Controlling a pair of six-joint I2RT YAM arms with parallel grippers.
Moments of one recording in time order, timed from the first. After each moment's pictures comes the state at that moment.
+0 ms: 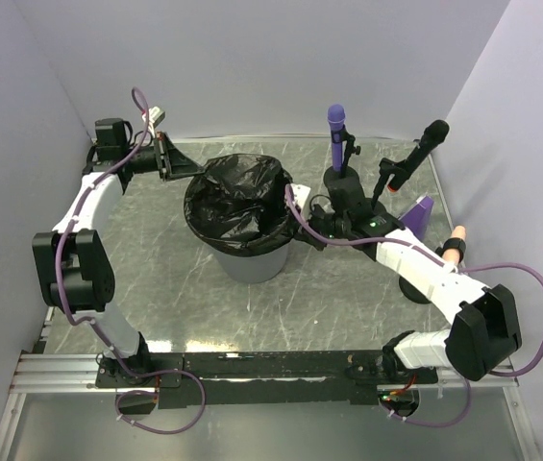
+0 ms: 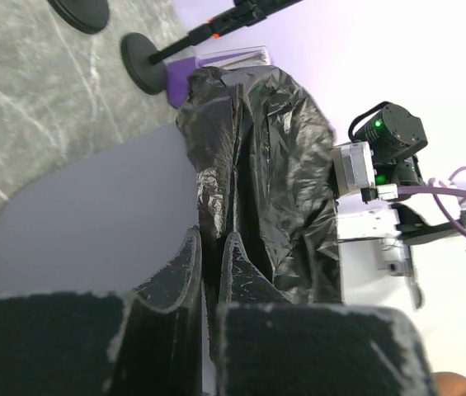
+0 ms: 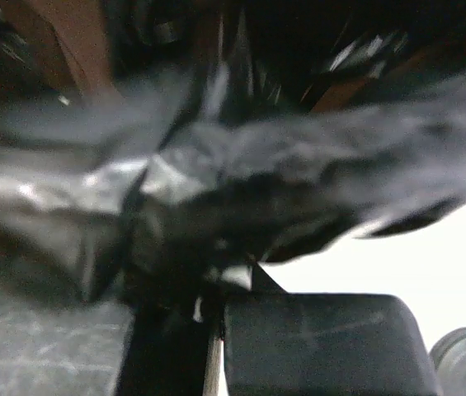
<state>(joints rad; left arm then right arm) 0.06 1.73 1.42 -0.16 1.31 -0.58 0.52 1.30 1.03 -0.42 -0.47 -0.48</state>
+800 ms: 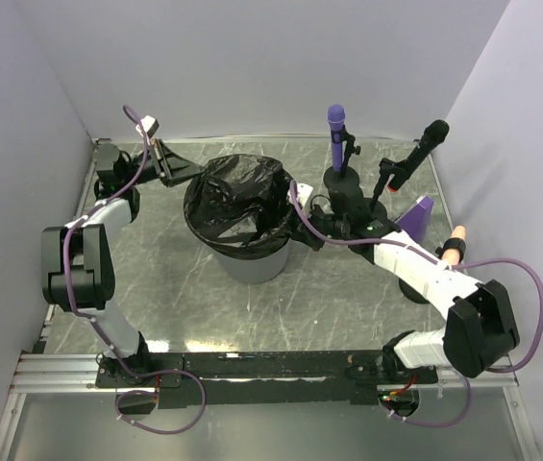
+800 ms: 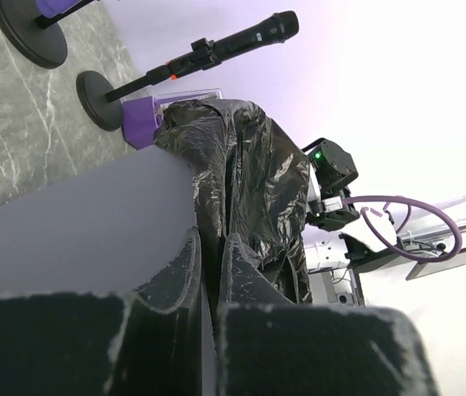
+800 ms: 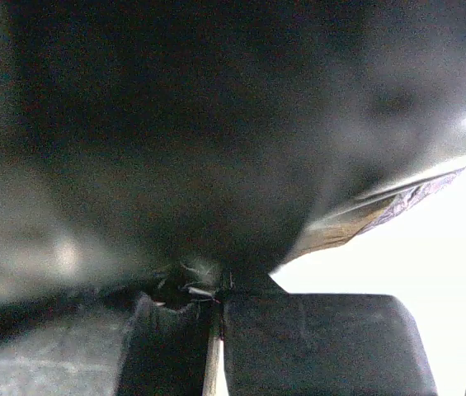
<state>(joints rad) 0.07 1.75 1.09 0.90 1.29 -1.38 0.50 1.31 0.94 -0.25 -0.51 -0.37</state>
